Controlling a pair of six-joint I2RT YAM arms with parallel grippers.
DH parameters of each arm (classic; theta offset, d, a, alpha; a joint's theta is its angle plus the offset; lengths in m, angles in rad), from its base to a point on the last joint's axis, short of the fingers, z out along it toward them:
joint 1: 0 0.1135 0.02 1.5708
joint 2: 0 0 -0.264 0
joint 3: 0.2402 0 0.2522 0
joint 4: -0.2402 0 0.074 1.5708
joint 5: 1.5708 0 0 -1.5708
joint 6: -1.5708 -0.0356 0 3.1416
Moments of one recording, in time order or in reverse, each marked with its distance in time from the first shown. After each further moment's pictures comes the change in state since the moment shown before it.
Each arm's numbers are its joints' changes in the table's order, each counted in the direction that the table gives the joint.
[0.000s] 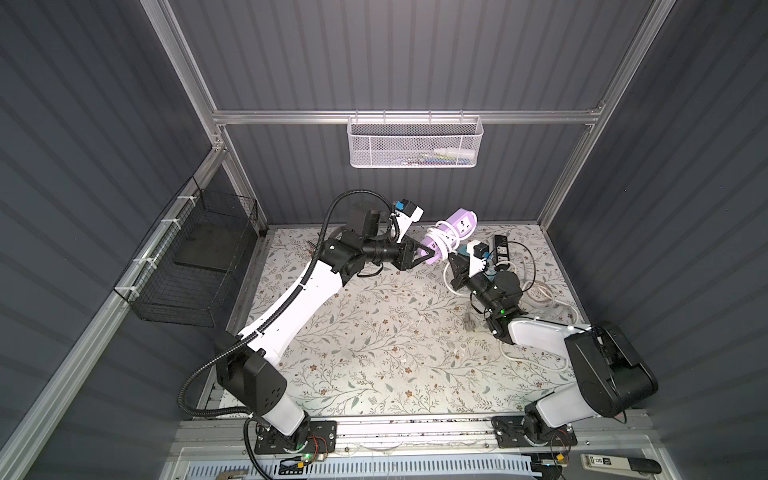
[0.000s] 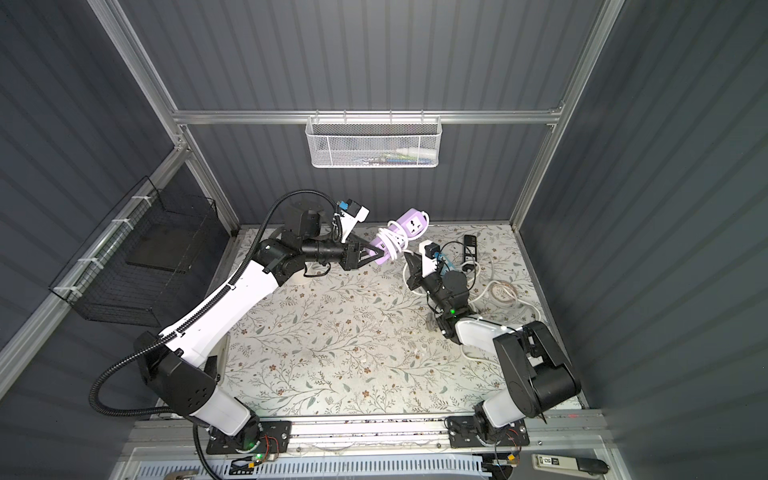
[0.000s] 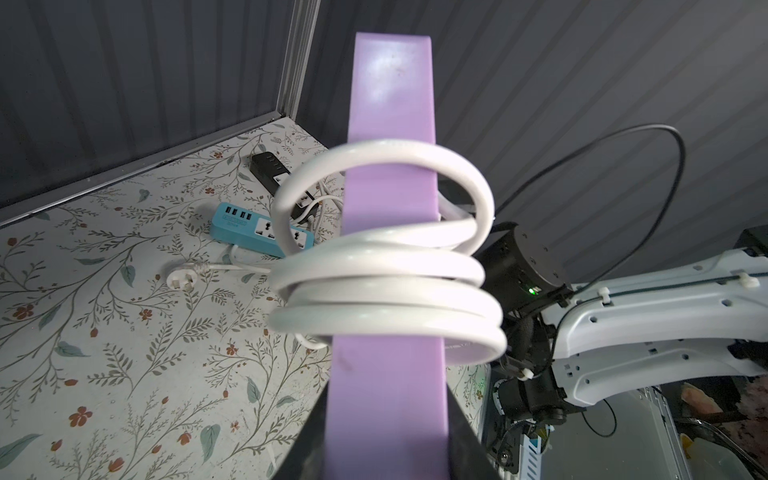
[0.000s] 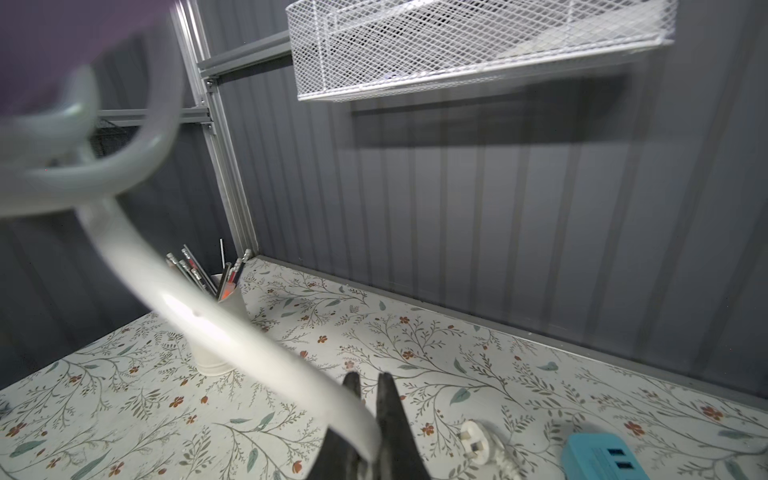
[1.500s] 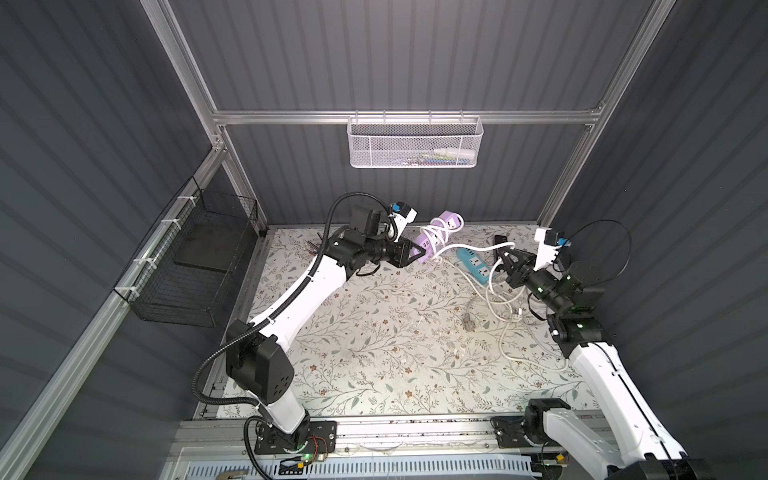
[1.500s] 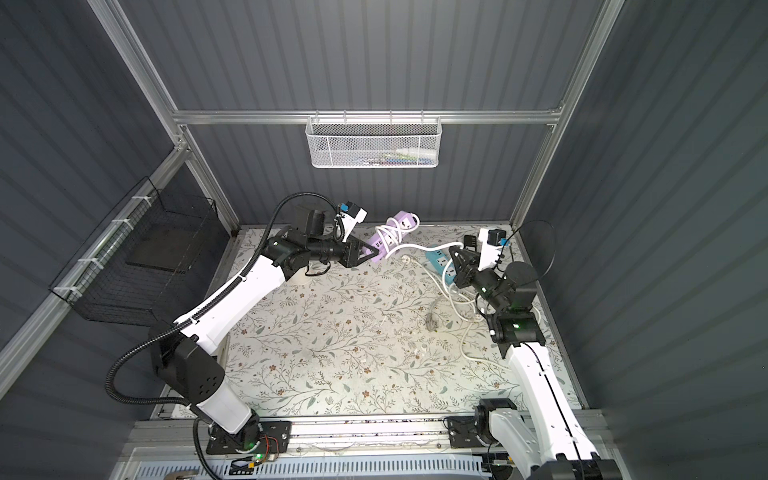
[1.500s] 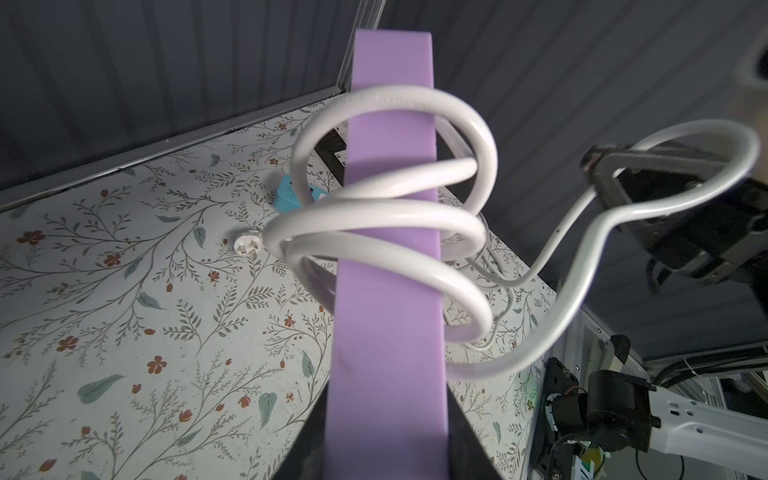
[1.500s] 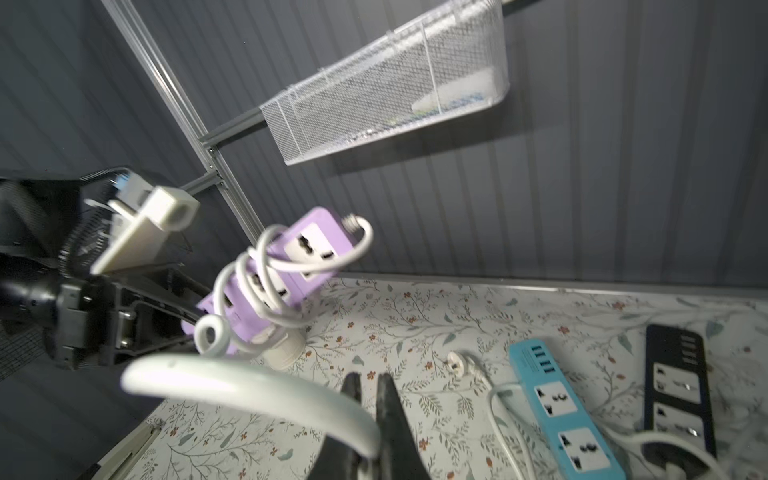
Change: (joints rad) left arm 0.033 -0.052 0.000 -0.023 -0.124 -0.034; right arm -0.335 0.572 0.105 -0.840 -0.282 -0.226
